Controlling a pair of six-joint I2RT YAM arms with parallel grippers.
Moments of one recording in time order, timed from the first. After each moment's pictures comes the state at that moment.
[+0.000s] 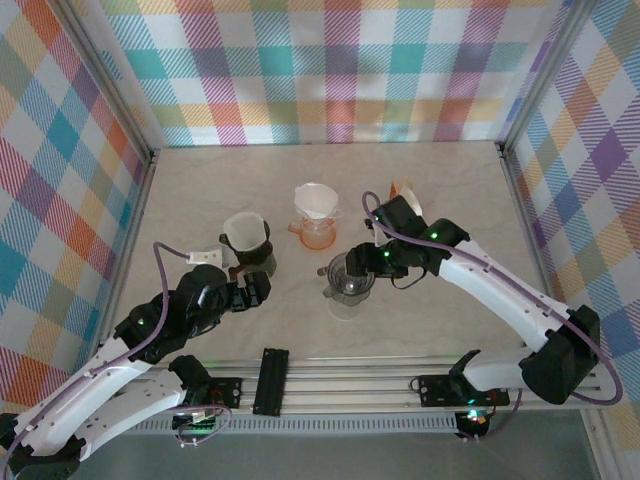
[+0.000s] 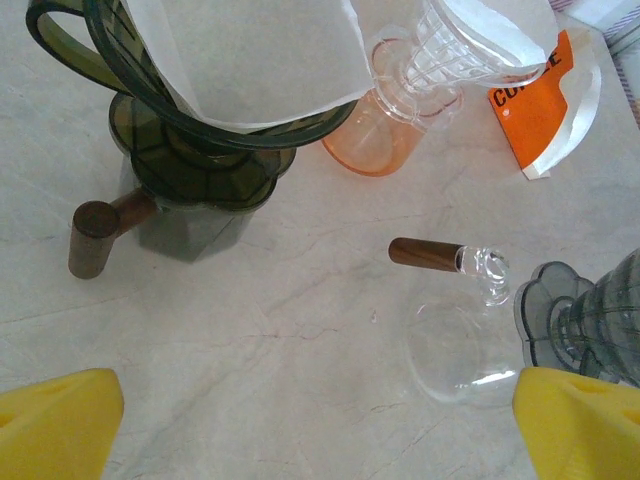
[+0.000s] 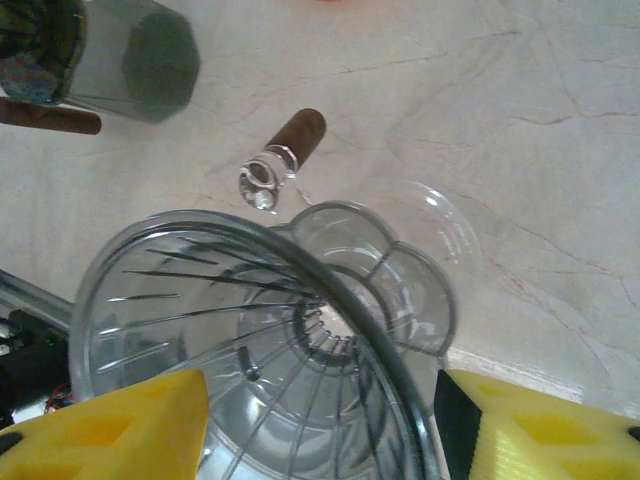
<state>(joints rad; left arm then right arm) -0.78 0.63 0.75 -0.81 -0.29 -0.79 0.71 1.31 1.19 -0.93 -0.22 0.60</state>
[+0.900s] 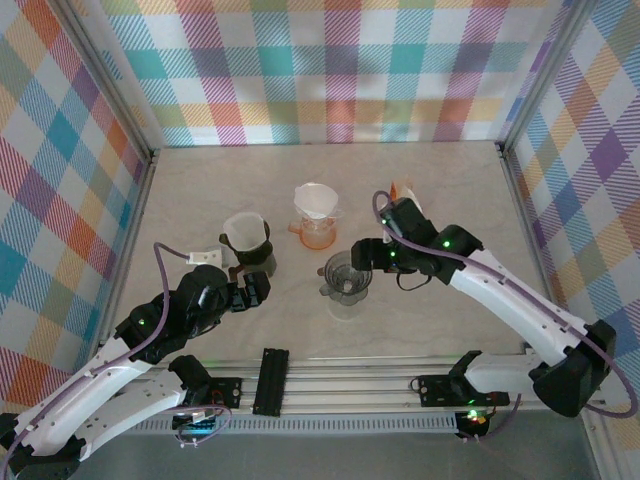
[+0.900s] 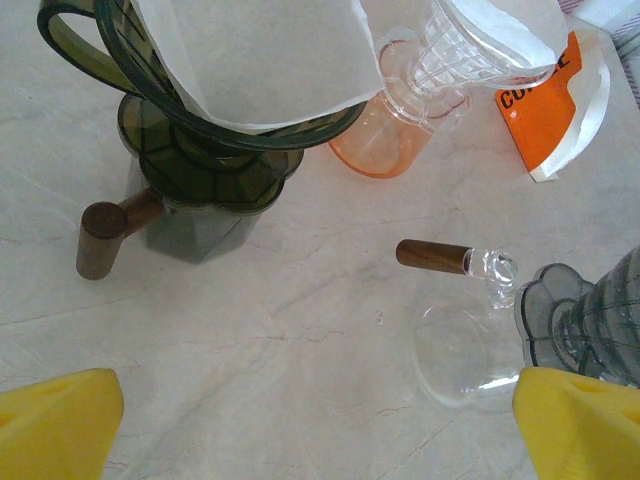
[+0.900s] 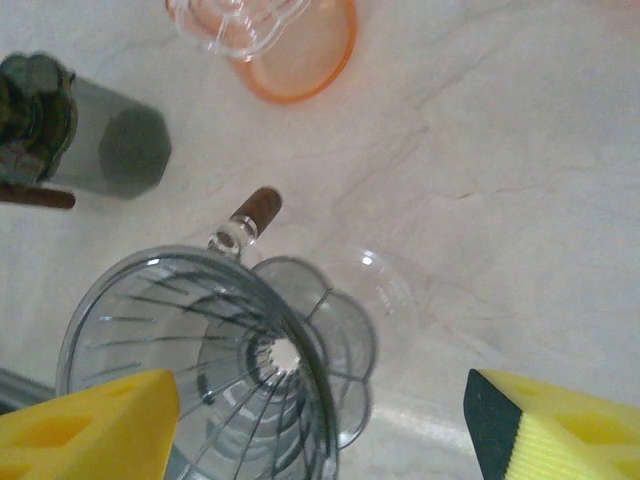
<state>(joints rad) -0.78 0.63 0.75 -0.81 -0.30 -0.79 0.73 1.22 1.19 -0.92 0.01 0.62</state>
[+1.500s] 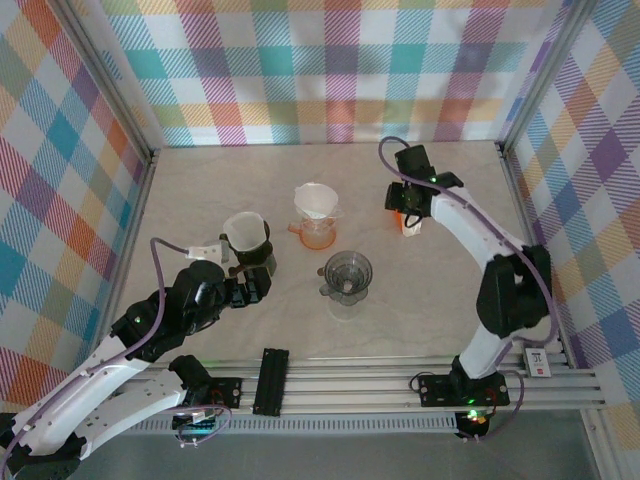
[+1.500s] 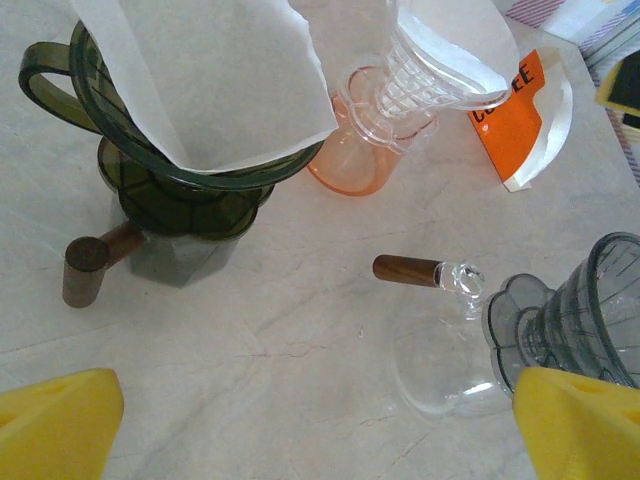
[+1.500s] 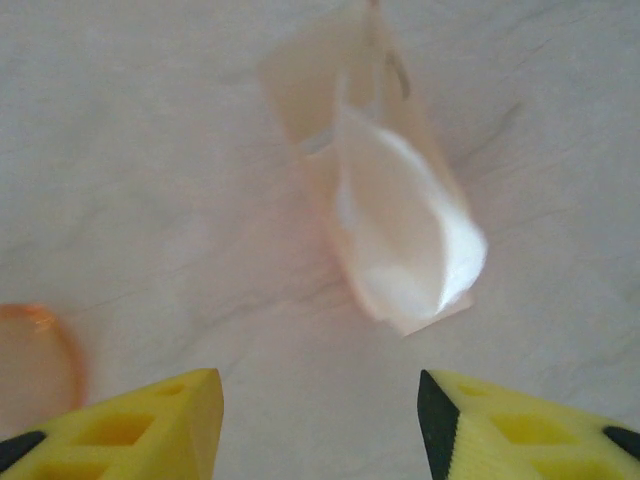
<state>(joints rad) -0.78 0.64 0.80 -0.81 -0.29 -0.74 0.34 1.73 1.45 -0.73 0.19 0.45</state>
